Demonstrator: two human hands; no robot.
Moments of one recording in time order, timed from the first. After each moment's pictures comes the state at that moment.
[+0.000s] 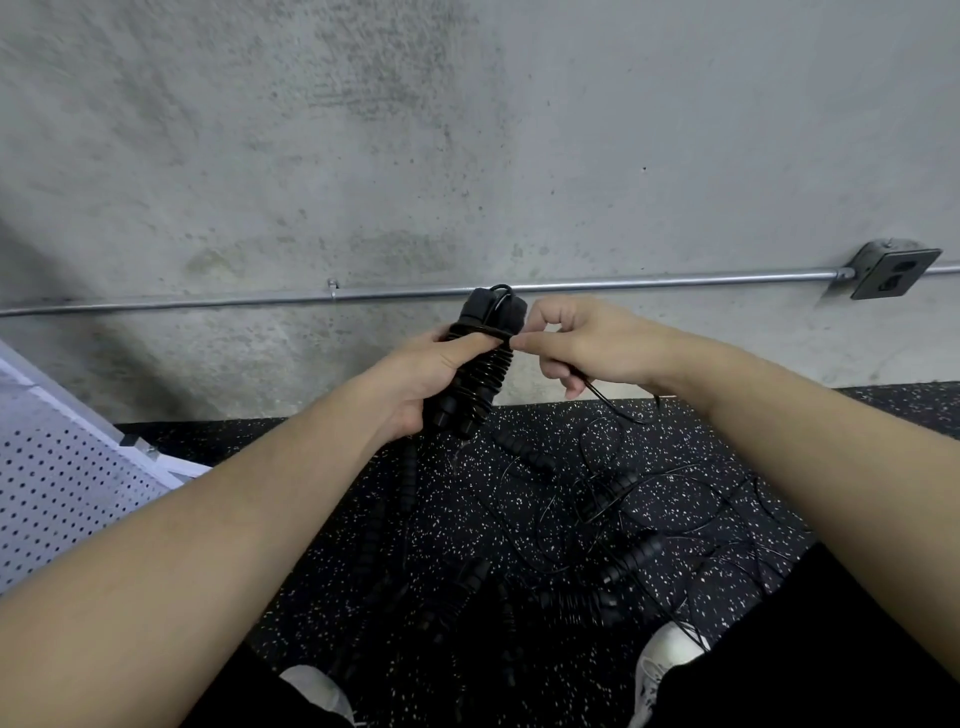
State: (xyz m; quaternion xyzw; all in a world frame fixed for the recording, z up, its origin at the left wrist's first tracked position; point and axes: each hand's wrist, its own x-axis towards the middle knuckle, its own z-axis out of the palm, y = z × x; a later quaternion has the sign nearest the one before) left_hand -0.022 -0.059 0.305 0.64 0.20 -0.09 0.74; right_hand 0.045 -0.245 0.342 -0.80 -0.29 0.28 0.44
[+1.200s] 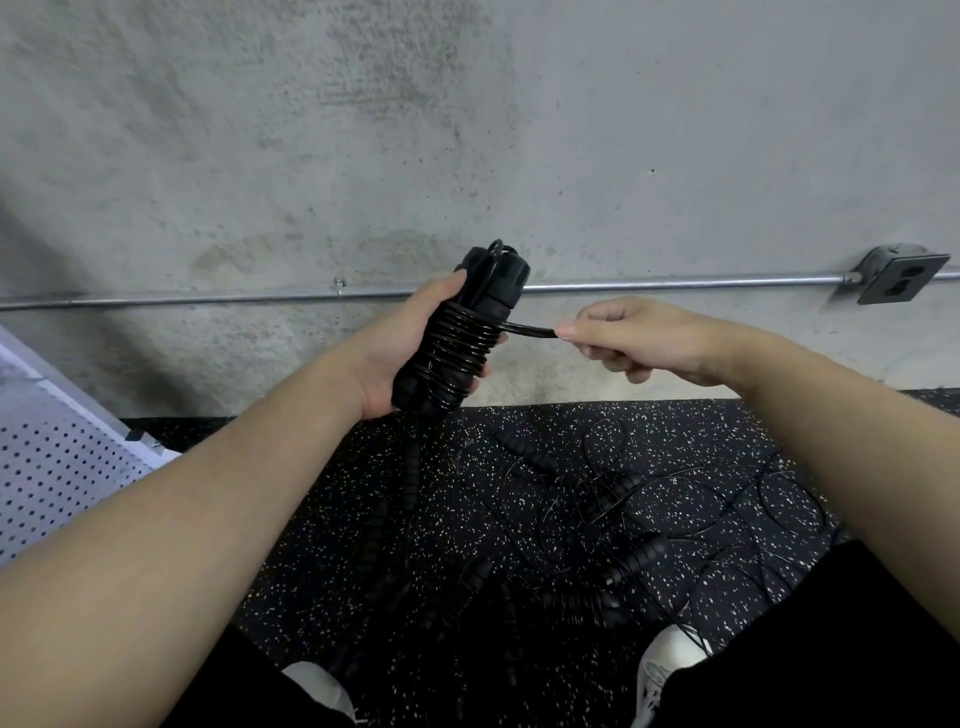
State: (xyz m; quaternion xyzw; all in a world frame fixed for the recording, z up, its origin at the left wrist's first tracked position) left_hand -0.034 -0.041 0.343 0.63 0.12 -0.13 0.75; right_hand 0.066 -0.276 0.346 -0.83 -0.26 0.29 0.40
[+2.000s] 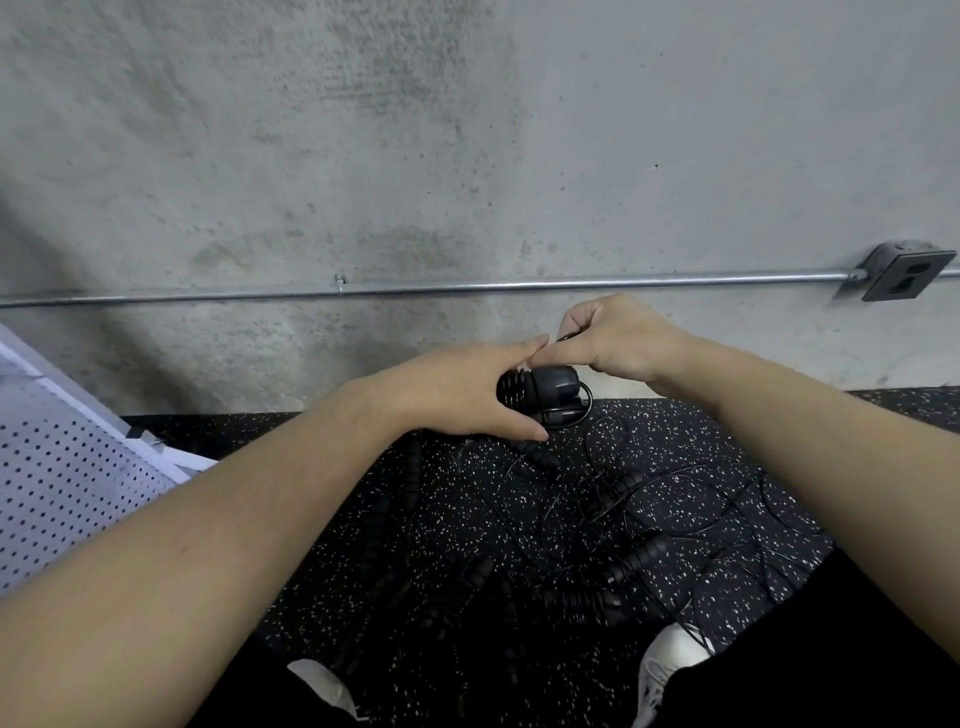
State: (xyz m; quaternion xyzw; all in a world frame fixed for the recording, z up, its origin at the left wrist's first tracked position) left_hand -0.031 -0.067 0.327 0.97 -0.09 -0.13 0.17; right_hand 0.062 -0.248 0.327 -0.85 -0.21 0.19 0.44
